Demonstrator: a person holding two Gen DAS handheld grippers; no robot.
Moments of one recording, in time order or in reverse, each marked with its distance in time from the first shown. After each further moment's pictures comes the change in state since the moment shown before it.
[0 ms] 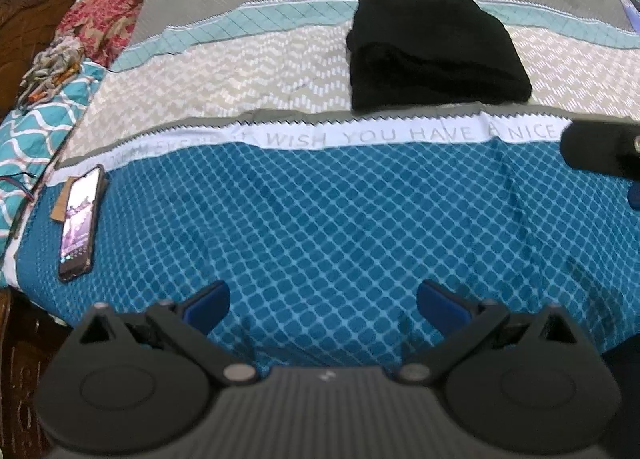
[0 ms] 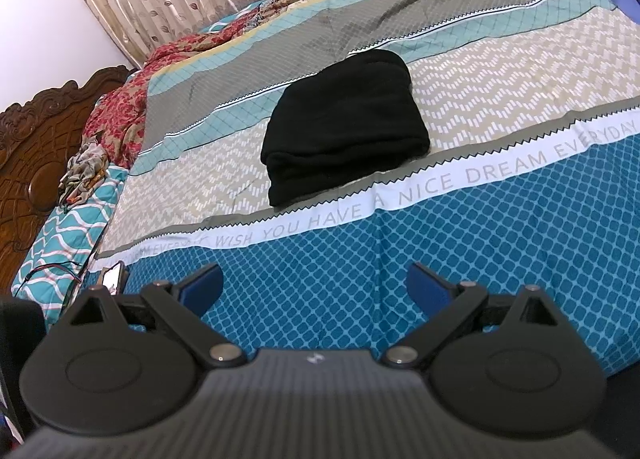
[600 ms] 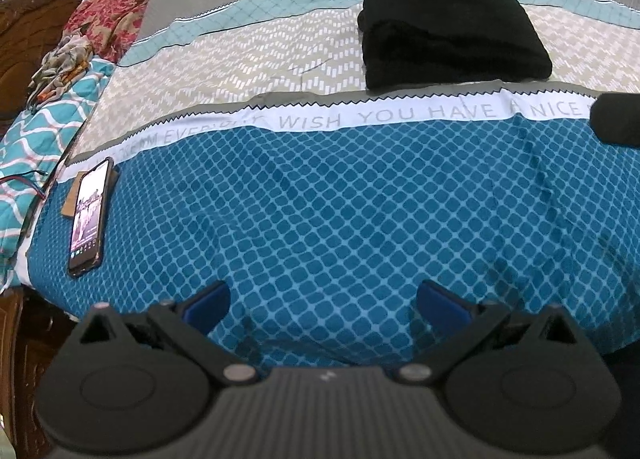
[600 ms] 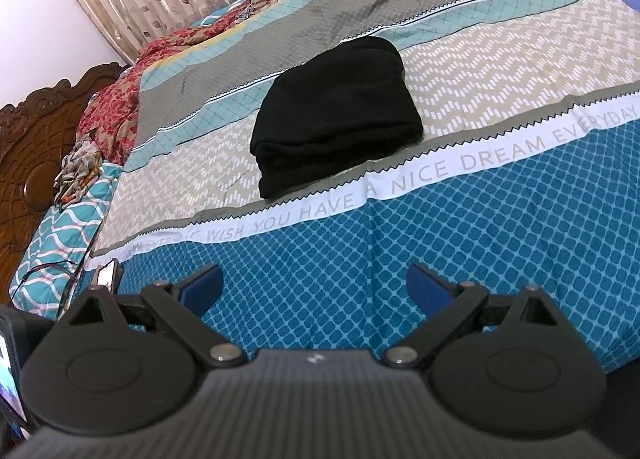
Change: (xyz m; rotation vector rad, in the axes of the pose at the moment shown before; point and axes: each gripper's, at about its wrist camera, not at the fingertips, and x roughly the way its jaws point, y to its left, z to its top) left arm 0.014 0.002 -0.005 0.024 0.020 0.066; right arm 0.007 -0.007 -0.001 0.018 0.027 -0.005
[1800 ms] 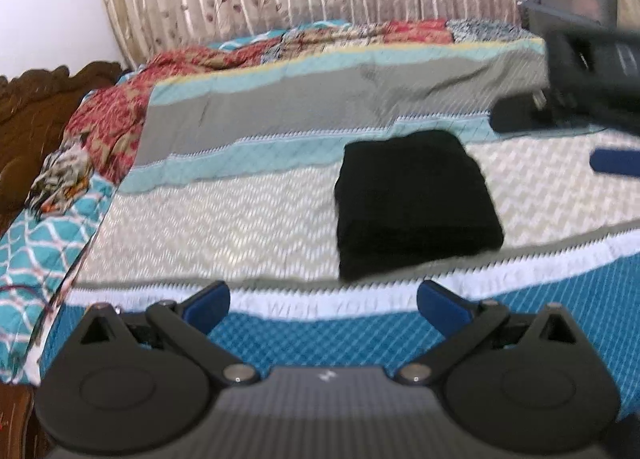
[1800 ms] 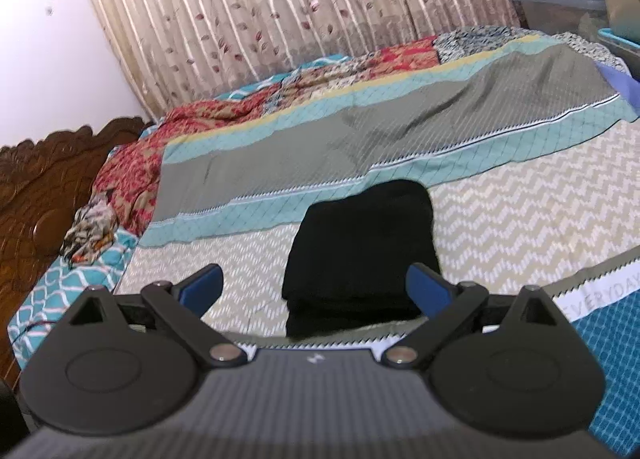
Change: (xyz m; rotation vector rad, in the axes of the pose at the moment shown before) left arm -0.081 -0.013 0.094 0.022 -0.323 -0.046; right arm -0.025 0.027 0.094 -0.109 -0.225 0.019
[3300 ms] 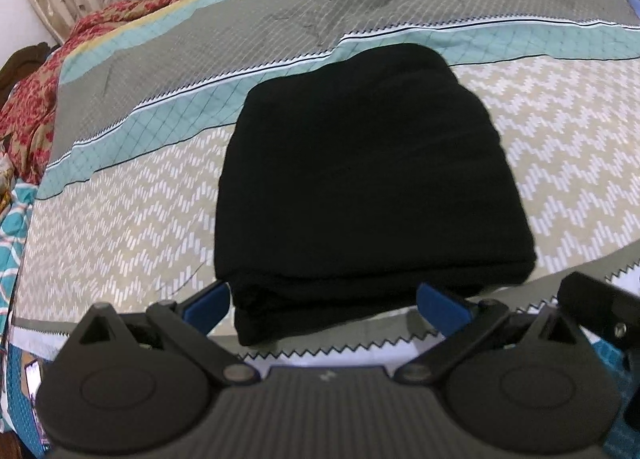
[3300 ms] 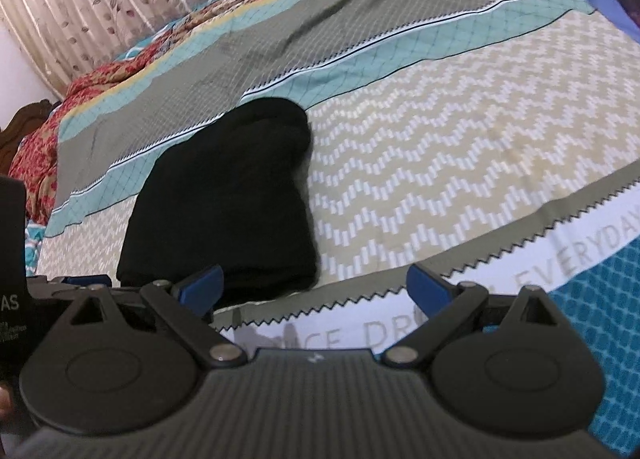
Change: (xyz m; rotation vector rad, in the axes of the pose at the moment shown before) left arm 0.193 -0.088 0.046 0.104 0.260 -0.018; right arm 0.101 -0.111 -0.027 0.137 0.197 -0.165
